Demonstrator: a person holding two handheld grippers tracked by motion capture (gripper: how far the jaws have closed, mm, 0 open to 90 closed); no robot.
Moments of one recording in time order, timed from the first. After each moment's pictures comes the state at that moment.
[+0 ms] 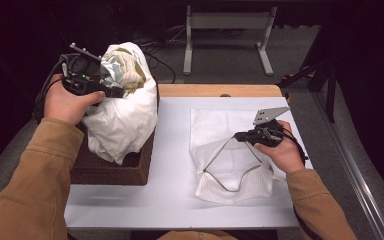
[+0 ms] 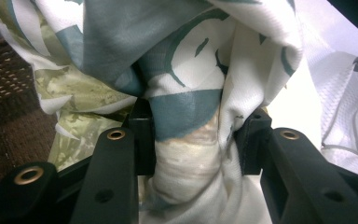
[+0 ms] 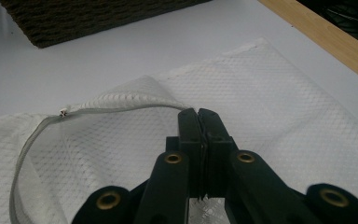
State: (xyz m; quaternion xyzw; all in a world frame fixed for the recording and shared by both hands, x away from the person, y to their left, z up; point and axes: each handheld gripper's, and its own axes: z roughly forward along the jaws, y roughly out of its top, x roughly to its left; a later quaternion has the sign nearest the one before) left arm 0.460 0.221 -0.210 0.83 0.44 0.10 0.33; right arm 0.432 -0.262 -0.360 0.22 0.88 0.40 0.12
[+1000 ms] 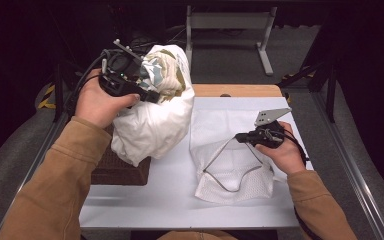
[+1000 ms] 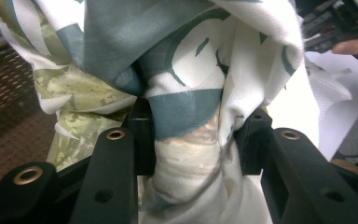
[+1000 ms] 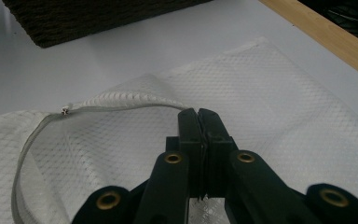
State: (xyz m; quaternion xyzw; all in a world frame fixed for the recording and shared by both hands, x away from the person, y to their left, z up) left arm 0.438 0.133 -0.187 0.87 0.34 0.06 0.34; right arm 0.430 -0.266 -0.362 0.22 0.88 0.41 0.12
